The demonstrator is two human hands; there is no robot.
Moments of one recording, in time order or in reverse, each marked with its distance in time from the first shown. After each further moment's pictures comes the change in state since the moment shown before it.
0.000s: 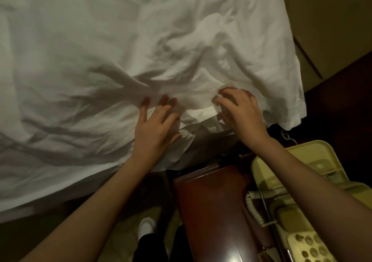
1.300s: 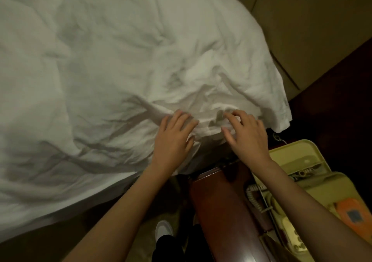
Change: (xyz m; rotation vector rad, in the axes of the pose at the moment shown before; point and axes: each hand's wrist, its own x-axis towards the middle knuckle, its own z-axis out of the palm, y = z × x) left_hand 0.020 0.029 -0.068 -0.120 -0.164 -0.036; right_hand -0.018 -0.058 -0.062 -0.158 -0.064 0.301
